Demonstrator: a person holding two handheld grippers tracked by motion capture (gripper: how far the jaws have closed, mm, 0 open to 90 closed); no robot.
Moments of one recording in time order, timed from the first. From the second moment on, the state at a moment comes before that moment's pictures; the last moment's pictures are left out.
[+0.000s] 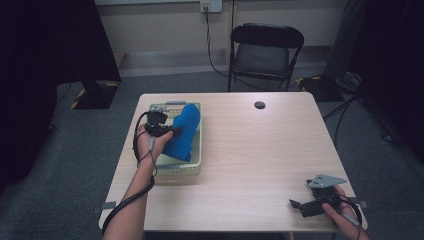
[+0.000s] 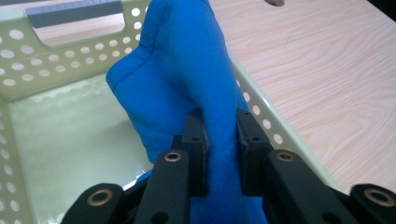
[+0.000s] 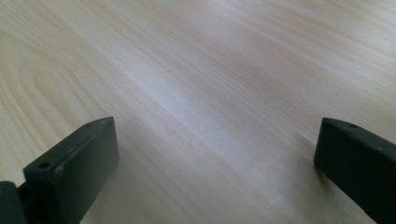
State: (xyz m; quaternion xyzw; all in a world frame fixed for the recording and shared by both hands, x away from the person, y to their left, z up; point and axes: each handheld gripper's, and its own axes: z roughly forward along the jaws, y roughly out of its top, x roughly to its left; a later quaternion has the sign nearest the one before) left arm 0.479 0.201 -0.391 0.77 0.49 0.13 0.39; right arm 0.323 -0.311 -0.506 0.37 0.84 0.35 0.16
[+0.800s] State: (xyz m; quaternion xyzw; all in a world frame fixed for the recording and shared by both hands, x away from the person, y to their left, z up) left arm 0.487 0.198 -0.402 0.76 0.50 0.14 0.38; right arm 0.323 -0.311 -0.506 0.37 0.84 0.35 0.16
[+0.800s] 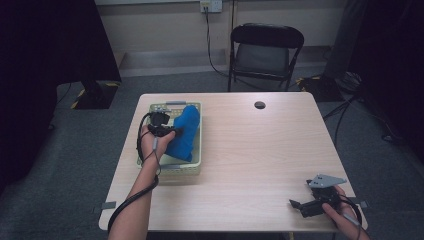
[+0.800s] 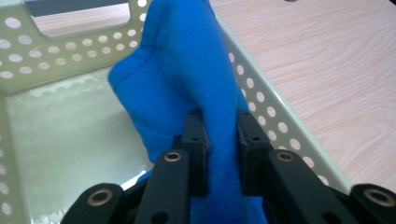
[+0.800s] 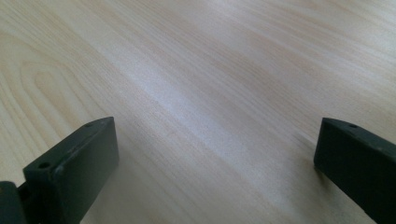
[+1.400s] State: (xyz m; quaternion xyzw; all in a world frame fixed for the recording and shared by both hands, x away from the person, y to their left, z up) left arm 0.488 0.199 -0.411 0.76 0.52 0.14 0.38; right arm 0.323 -0.311 -0.506 0.37 0.84 0.35 0.16
